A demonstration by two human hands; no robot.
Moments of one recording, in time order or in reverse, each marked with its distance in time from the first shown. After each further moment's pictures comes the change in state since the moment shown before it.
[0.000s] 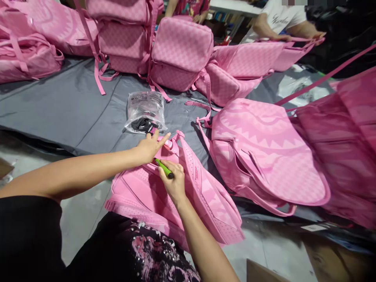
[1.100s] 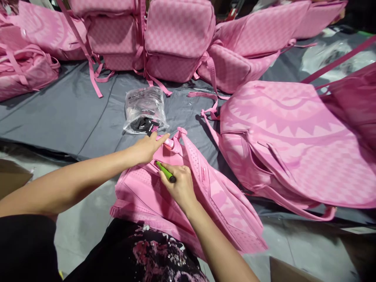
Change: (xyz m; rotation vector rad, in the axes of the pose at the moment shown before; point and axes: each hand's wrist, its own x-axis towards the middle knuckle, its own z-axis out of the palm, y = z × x) left_hand 0.016 -0.020 0.005 -0.046 -0.027 0.098; right_hand 0.017 -0.008 -0.009 -0.092 -0.224 0.121
